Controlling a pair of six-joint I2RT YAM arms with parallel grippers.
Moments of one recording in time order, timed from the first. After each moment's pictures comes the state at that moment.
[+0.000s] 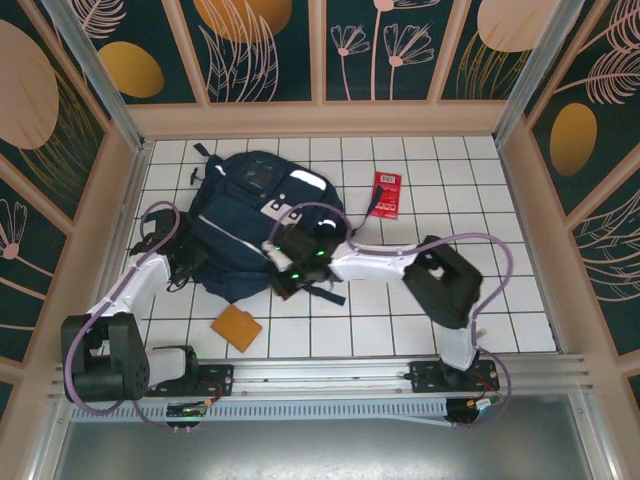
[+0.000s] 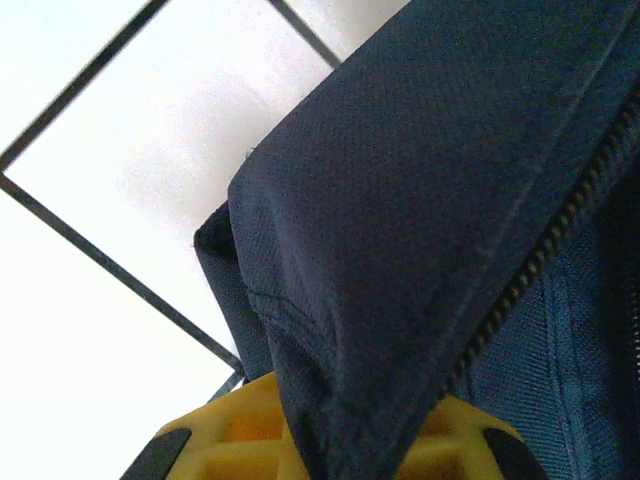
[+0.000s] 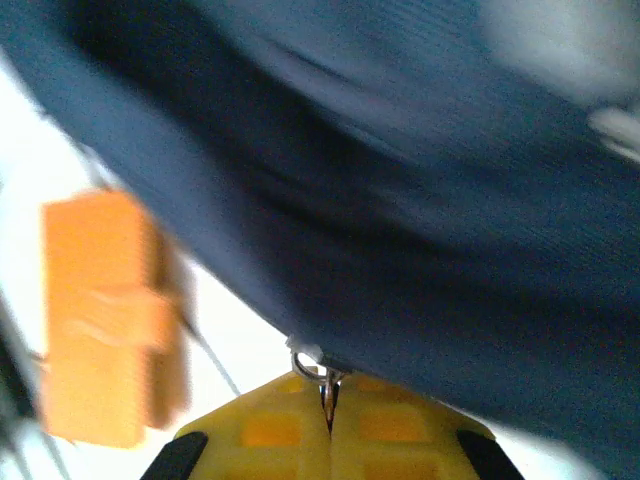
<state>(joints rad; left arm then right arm) 0.03 1.26 0.70 -0.59 -0.07 -0.76 1.00 1.87 1.19 -0.34 -0.26 0.33</state>
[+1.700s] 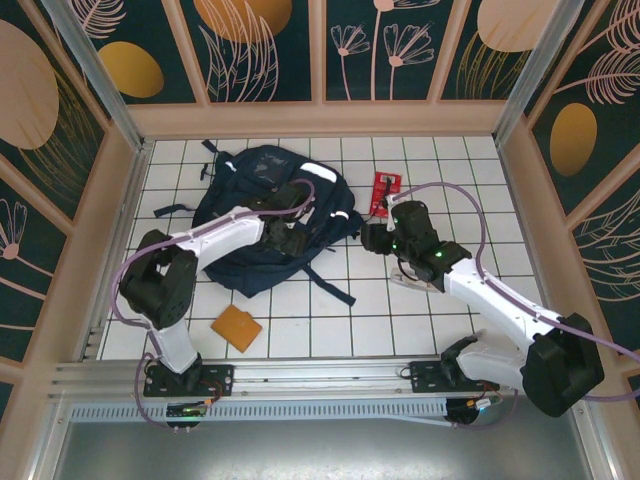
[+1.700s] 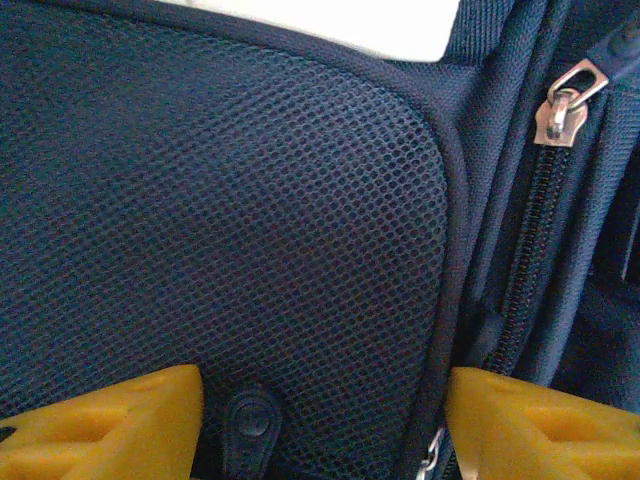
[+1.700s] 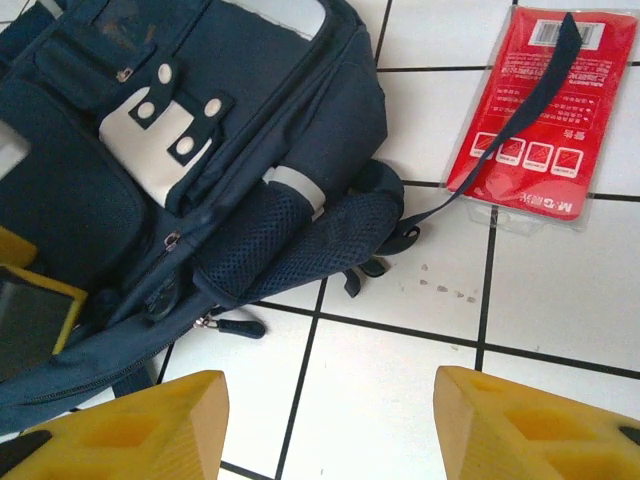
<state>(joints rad) -0.63 1.81 1.26 -0.70 -0.11 -0.27 0.57 1.15 0.75 -0.26 0.04 0.36</state>
